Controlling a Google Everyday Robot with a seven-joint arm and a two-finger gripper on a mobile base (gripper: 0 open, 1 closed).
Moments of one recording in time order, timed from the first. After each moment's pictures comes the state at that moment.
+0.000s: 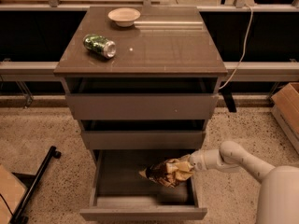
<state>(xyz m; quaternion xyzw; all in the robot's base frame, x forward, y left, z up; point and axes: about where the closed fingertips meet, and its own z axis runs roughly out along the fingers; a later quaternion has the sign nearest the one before) 0.598 -0.144 0.359 -0.36 0.80 0.40 0.29</state>
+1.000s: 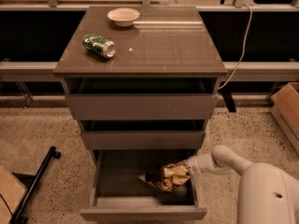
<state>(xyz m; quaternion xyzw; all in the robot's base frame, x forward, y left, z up) 0.604 -0.141 0.288 -0.34 0.82 0.39 0.24</state>
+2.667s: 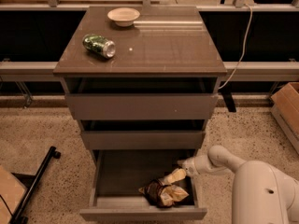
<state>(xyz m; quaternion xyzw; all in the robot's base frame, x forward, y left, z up) 0.598 -0.129 0.274 -0.34 0.83 0.39 0.22</state>
